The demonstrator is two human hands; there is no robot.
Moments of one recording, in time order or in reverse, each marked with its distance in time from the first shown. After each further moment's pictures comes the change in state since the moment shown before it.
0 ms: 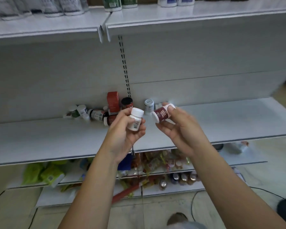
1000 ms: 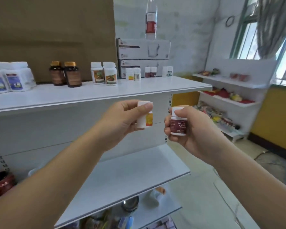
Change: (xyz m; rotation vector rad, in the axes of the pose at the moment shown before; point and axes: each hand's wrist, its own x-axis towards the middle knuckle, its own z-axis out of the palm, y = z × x) left_hand 0.040 -0.078 0.486 0.512 -0.517 0.191; right_hand -0.142 -0.389 -0.255 -0.369 0.170 -0.339
